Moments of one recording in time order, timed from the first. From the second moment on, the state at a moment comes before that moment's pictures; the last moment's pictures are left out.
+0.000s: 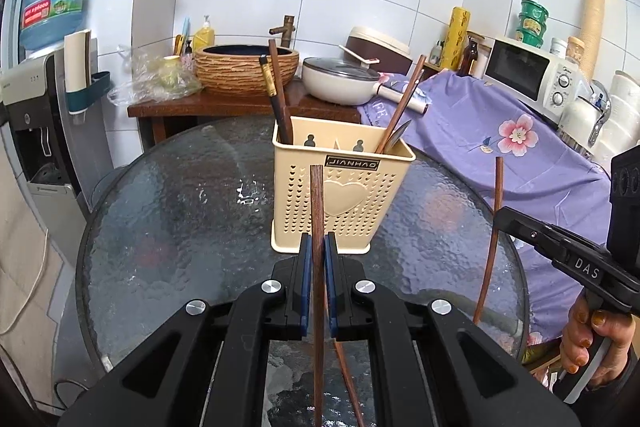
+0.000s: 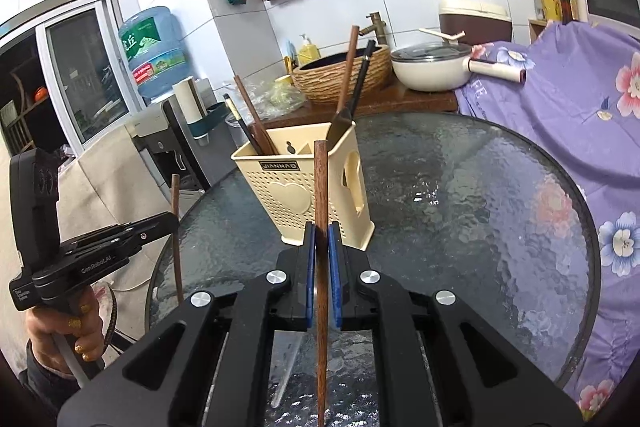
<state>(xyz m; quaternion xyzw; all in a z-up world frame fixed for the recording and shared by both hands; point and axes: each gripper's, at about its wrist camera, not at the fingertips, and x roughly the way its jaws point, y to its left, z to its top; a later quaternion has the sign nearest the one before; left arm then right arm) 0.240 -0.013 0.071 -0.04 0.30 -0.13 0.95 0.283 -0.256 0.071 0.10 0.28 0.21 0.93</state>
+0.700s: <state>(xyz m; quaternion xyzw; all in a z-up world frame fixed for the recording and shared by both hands) 0.229 -0.020 0.105 -0.03 0.26 -0.13 0.96 0.275 -0.238 0.110 0.07 0.25 0.22 0.94</state>
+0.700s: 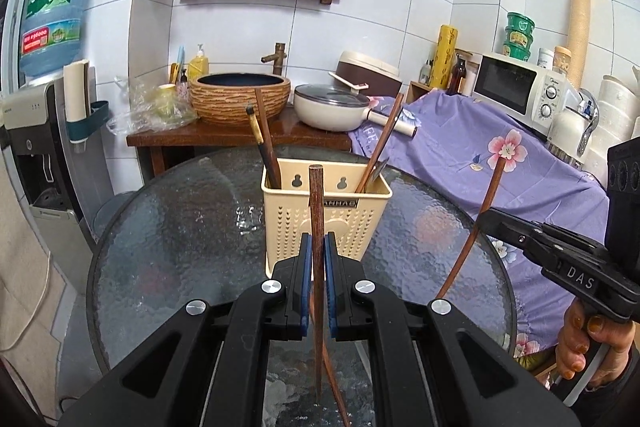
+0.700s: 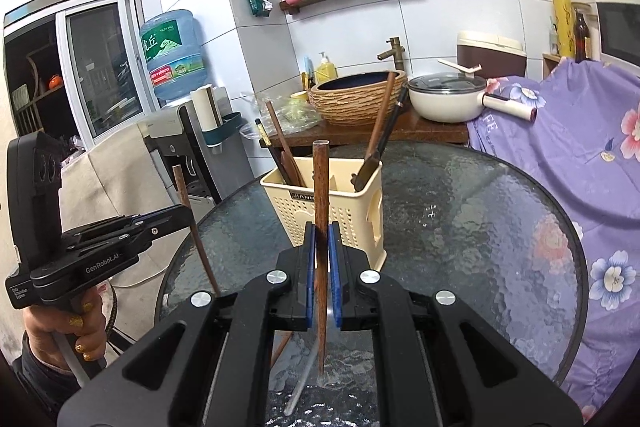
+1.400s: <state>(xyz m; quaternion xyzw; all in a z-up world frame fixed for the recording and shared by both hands) 0.266 -0.023 0.195 -0.05 0.20 -0.12 0.97 0.317 -0.216 0.204 0.06 0.20 0.22 0.95</state>
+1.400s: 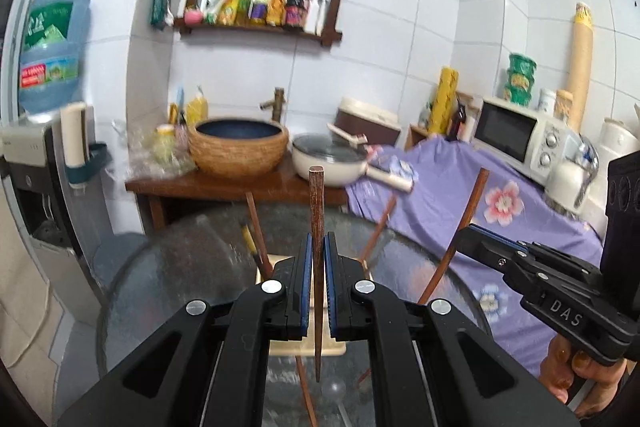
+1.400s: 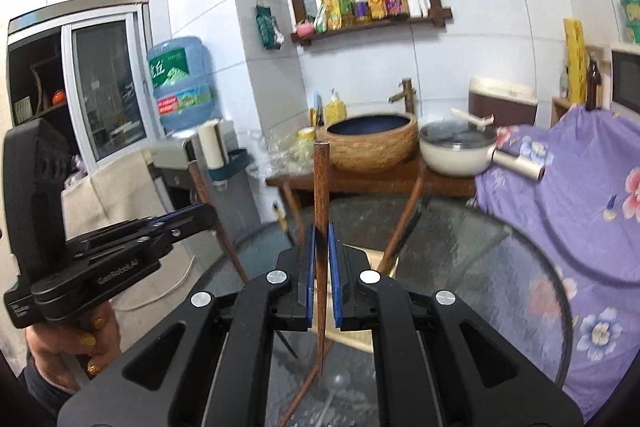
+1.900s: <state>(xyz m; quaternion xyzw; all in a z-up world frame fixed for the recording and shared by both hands) 0.309 -0.014 0.237 -0.11 0.12 -0.07 0.98 0.358 -0.202 0.251 0.06 0.12 0.16 0.98</state>
